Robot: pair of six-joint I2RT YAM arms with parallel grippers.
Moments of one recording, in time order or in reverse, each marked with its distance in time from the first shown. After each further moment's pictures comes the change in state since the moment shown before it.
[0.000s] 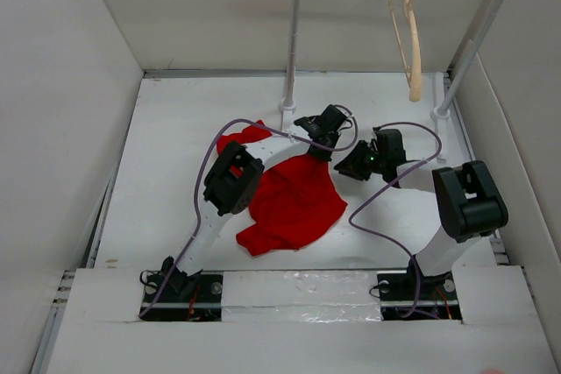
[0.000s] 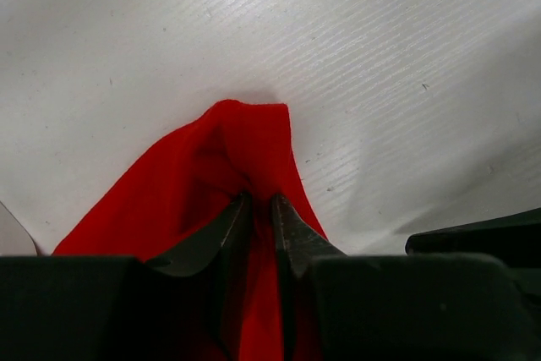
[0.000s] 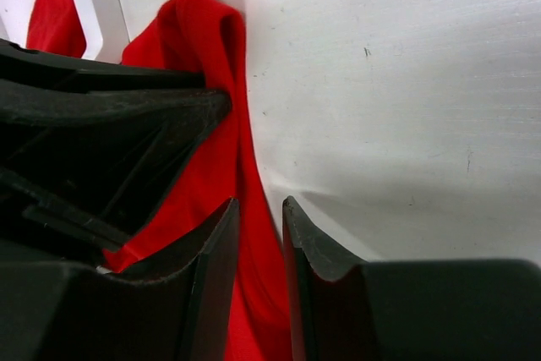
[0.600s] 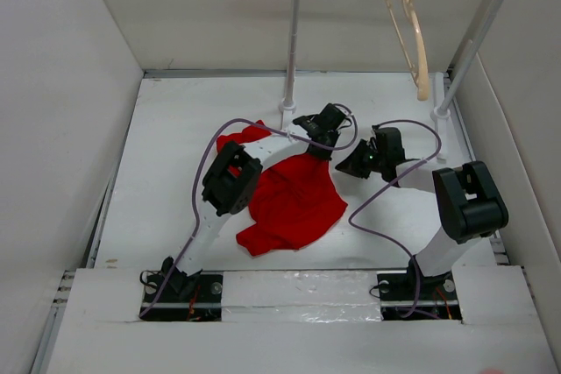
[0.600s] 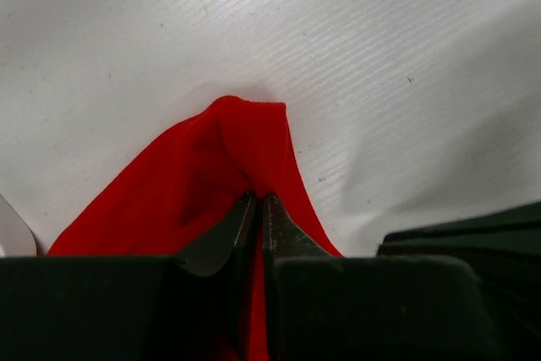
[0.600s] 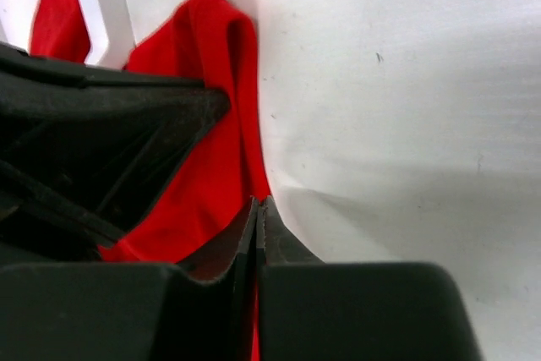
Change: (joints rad) left arm 0.000 -0.010 0.001 -0.002 0.014 -0.004; right arm 0.012 -0.011 0.008 -0.006 0.019 -0.009
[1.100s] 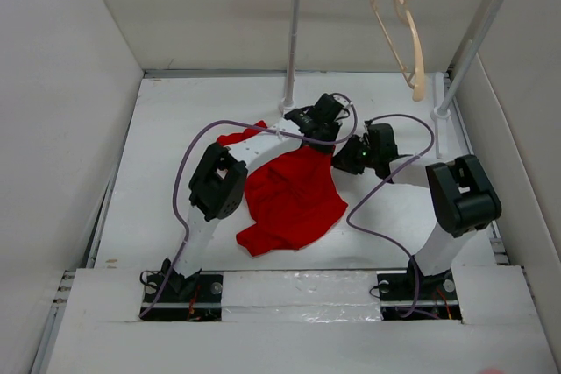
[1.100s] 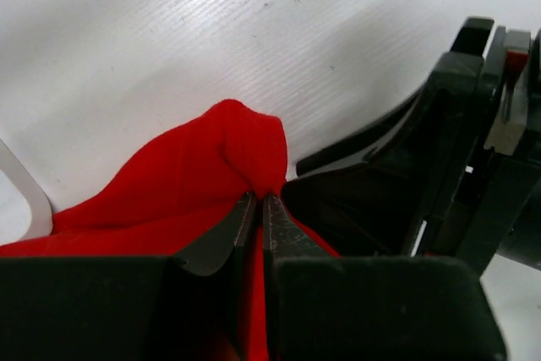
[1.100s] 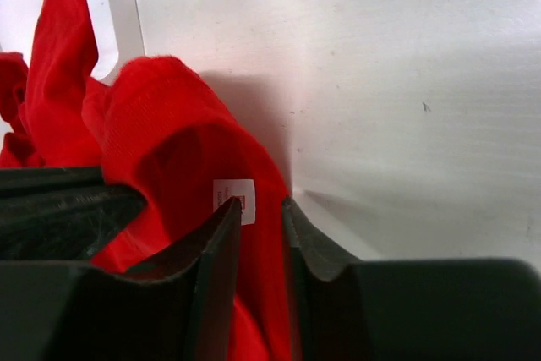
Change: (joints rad) left arm 0.000 -0.142 -0.042 -0.004 0.065 -0.029; right arm 0.040 0.057 0.058 0.024 0.034 -0.029
